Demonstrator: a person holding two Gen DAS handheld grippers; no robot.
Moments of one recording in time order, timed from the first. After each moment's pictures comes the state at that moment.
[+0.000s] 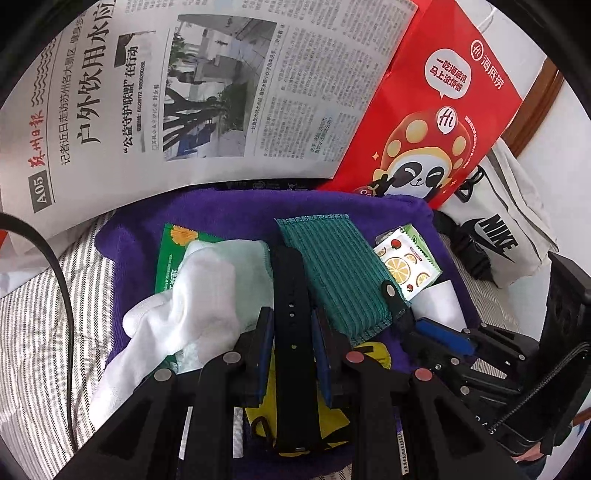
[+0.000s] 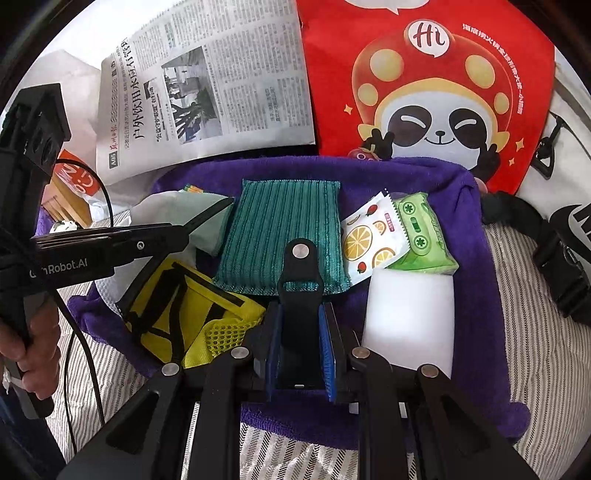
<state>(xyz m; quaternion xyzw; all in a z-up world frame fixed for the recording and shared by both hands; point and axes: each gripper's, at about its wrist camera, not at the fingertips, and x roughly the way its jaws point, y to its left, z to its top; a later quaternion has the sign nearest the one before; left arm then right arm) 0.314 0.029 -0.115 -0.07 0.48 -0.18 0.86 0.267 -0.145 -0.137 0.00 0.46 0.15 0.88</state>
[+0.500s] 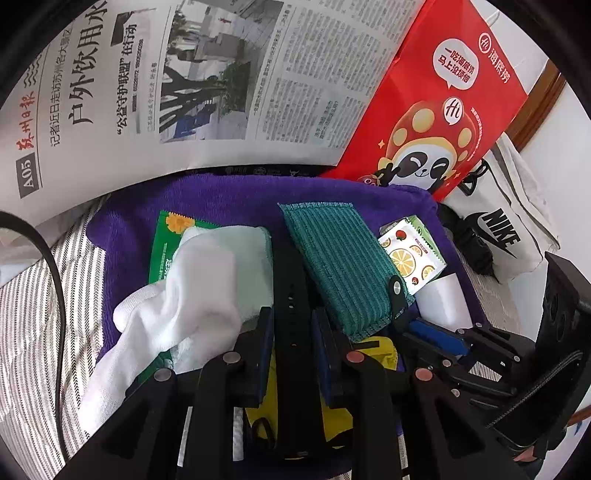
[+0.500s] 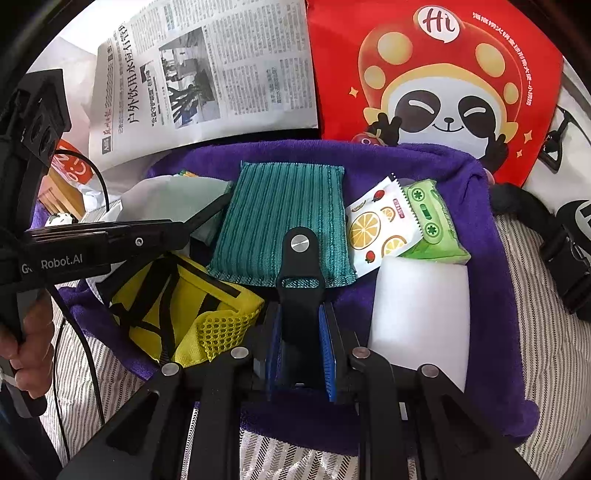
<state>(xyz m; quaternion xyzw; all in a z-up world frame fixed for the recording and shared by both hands) 0.317 0.027 -0.125 -0.07 0.50 -0.18 0.85 0.271 -0.138 -0.150 -0.01 0.47 0.15 0.87</state>
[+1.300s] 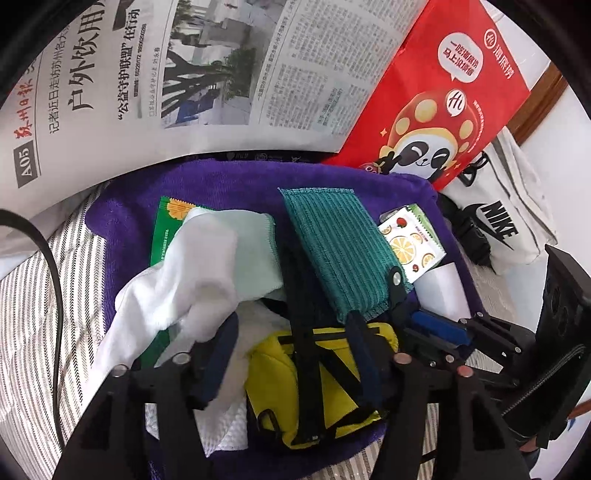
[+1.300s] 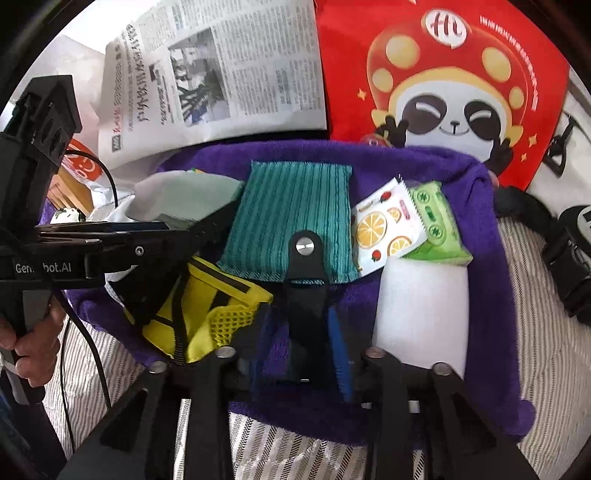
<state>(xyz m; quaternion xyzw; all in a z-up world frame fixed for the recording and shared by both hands) 0.314 0.035 -0.124 -0.07 0.52 -0.19 0.83 0.268 -0.137 -0.141 -0.01 0.47 0.16 0.87</state>
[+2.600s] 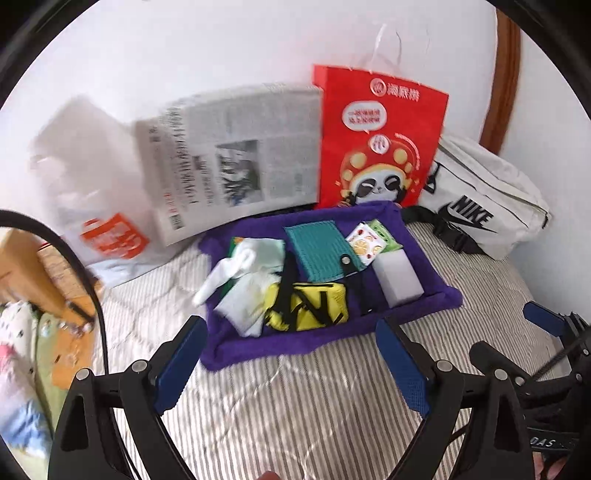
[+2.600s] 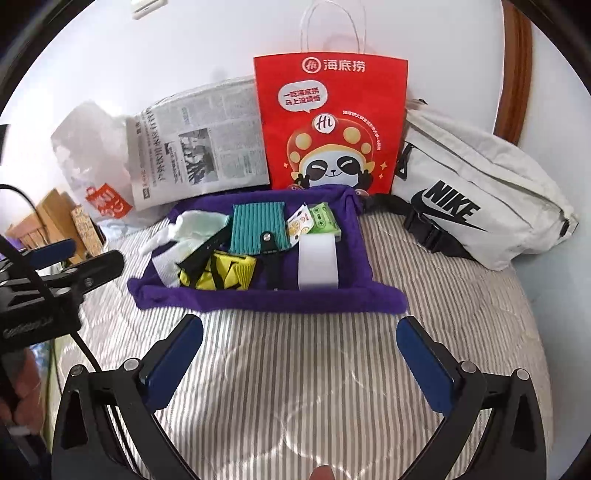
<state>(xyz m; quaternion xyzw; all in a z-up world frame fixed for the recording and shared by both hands) 0.145 0.001 0.016 0.04 0.42 -0.05 0.90 0.103 -0.183 -0.017 0.01 0.42 0.04 0.91</state>
